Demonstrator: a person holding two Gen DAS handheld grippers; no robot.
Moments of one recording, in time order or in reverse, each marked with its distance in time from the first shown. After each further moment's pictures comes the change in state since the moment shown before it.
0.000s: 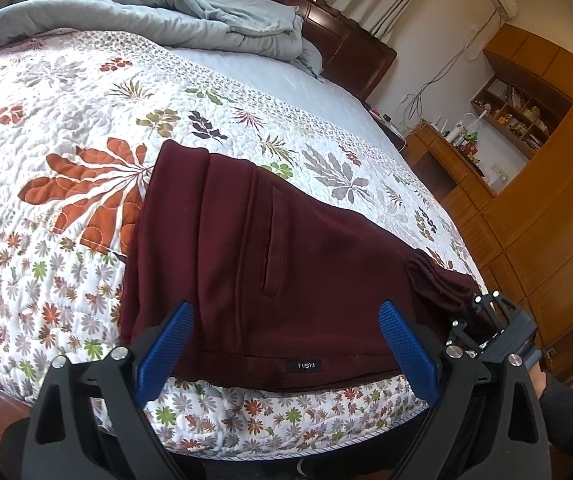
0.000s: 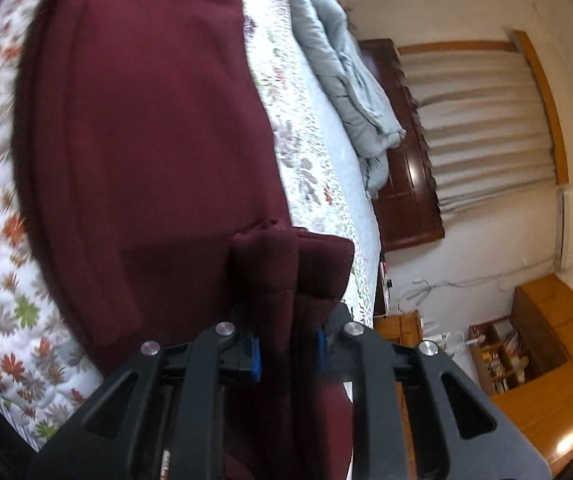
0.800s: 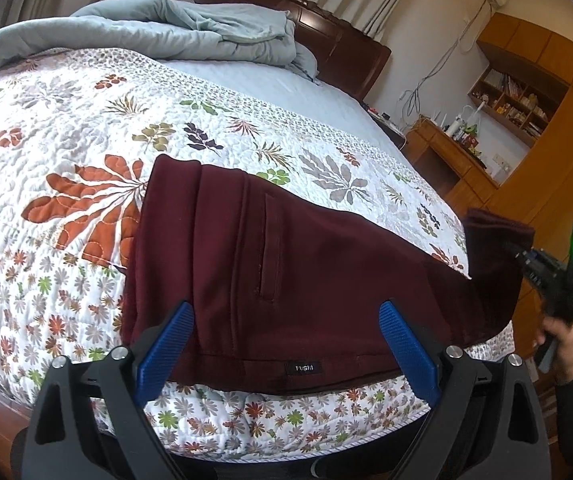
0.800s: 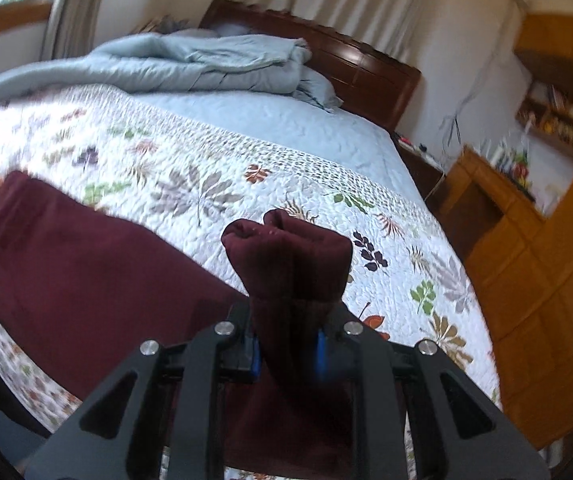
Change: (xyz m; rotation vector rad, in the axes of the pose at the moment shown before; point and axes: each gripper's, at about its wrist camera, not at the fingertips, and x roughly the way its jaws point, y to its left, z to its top) left arm -0.004 -0.011 -0.001 0.051 -0.021 0.028; right arm -0.004 -0.172 -0.052 0.852 0.109 0.212
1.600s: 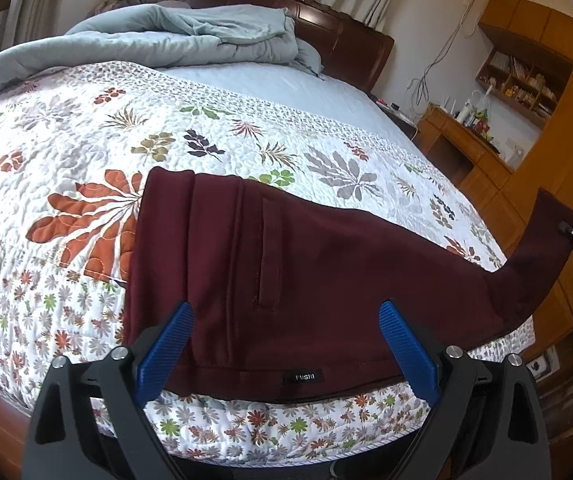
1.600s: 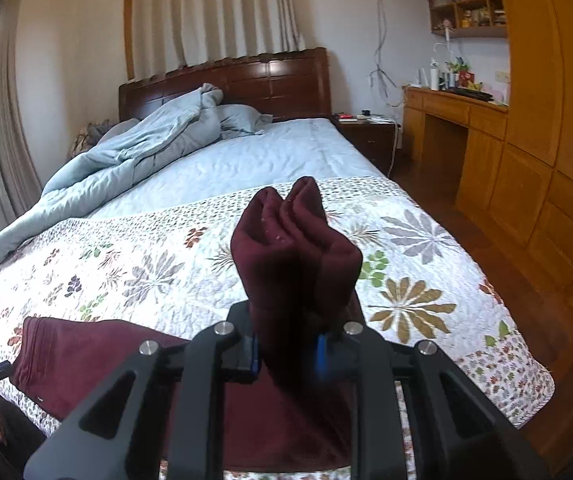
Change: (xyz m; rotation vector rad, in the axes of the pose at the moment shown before) left arm 0.007 -0.018 0.006 0.060 0.012 0.079; right arm -0.045 -0.173 -0.031 0.535 -0.075 0.068
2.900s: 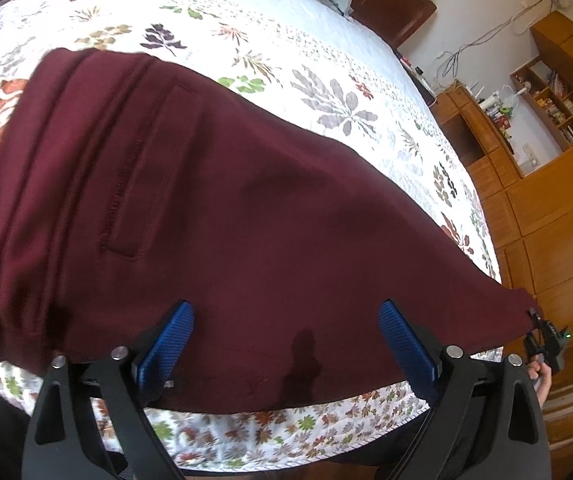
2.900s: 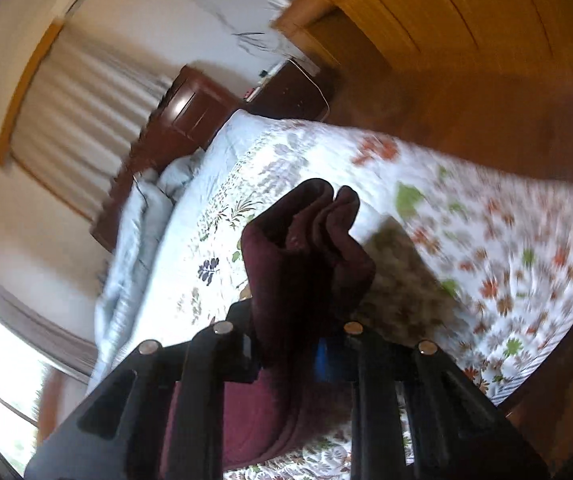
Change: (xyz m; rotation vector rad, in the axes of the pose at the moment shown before) left arm 0.092 -0.043 -0.003 -0.211 0.248 -0.053; right arm 0.017 -0.287 -0.099 0.738 0.040 0.158
